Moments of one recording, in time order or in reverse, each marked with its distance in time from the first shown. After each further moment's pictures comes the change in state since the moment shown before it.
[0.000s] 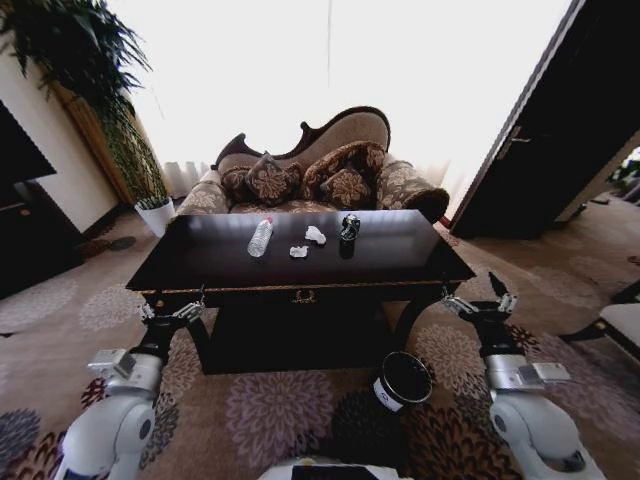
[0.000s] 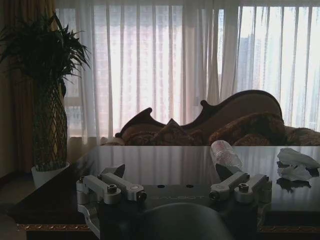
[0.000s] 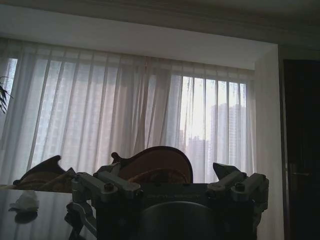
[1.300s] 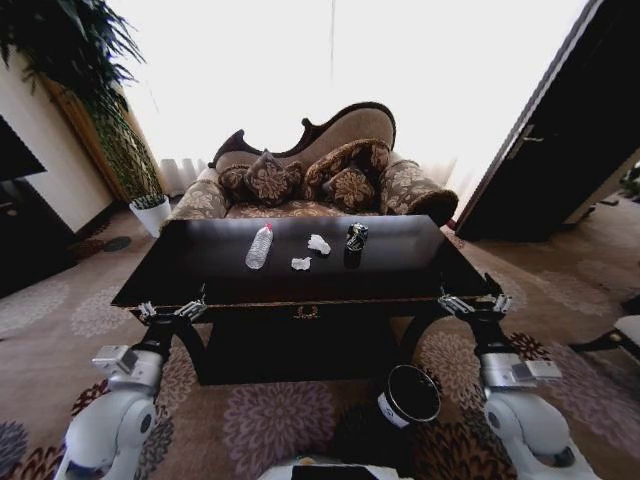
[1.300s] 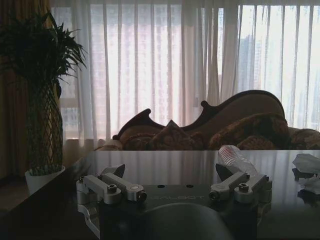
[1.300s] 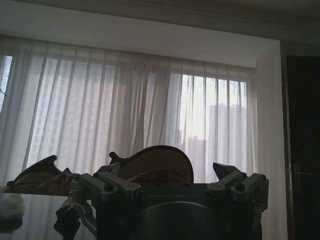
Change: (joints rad) left arm -0.030 0.028 0.003 0.030 -0.013 0.000 -0.010; right arm 0.026 0.003 -0.019 -0.022 -0.009 -0.004 0.007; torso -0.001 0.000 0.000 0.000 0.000
